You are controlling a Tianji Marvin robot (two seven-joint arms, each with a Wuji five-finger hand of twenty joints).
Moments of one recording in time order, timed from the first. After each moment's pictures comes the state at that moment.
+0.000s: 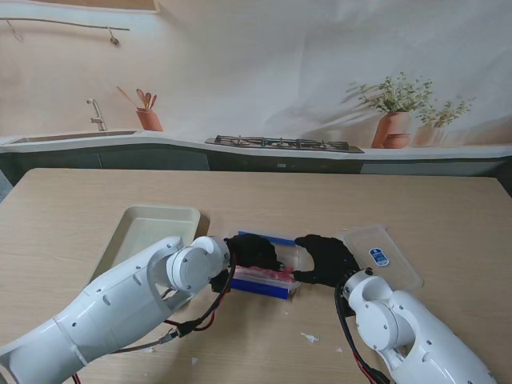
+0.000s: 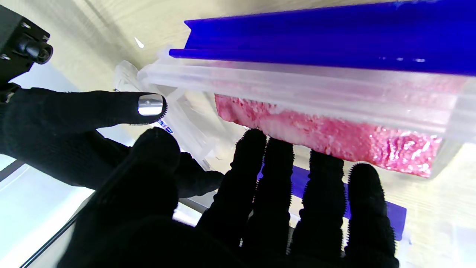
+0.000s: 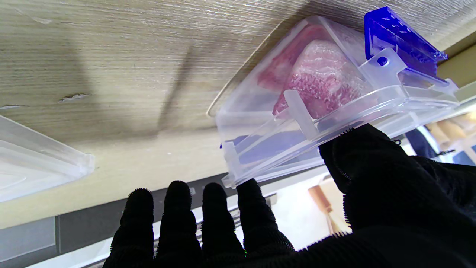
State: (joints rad) left arm 1.01 -1.14 -0.57 -1.37 0.32 0.16 -0.30; right arm -1.58 -1.06 1.16 -1.58 -0.79 0.02 0.07; left_hand 0.68 -0.19 0.30 -0.05 0.66 0.26 0.47 0.31 0.62 0.24 0.52 0.60 0.49 0.35 0.71 0.74 0.00 0.37 0.99 0.59; right_hand 0.44 -0.39 0.50 -0.12 0.24 0.14 0.24 0.35 0.19 0.10 0.35 0.21 0.15 0.08 0.34 0.24 0.00 0.06 0.37 0.64
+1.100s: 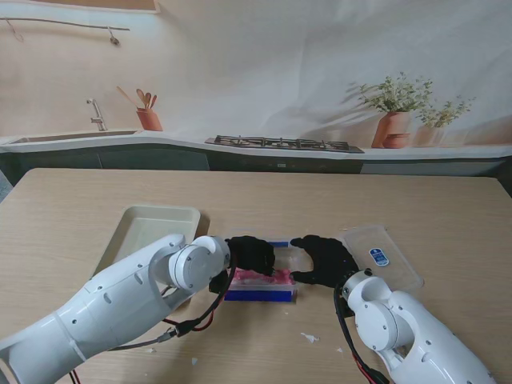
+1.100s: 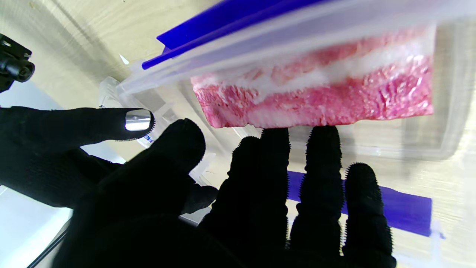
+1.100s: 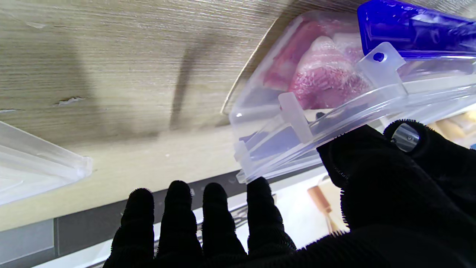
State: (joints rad) left arm 0.98 -1.13 -0.53 -1.38 0.34 0.21 -0.34; right arm -1.58 -1.06 1.15 -1.58 -0.79 0.02 0.07; left_hand 0.71 -0.32 0.58 -0.05 0.52 0.24 0.57 0.38 0.74 0.19 0.56 0.54 0.60 0.31 0.74 0.74 0.01 0.33 0.99 0.58; right_hand 0.46 -0.39 0.51 -0.12 0.24 0.05 0.24 0.34 0.19 0.10 0.35 0.21 0.15 0.08 0.34 0.24 0.00 0.06 0.37 0.64
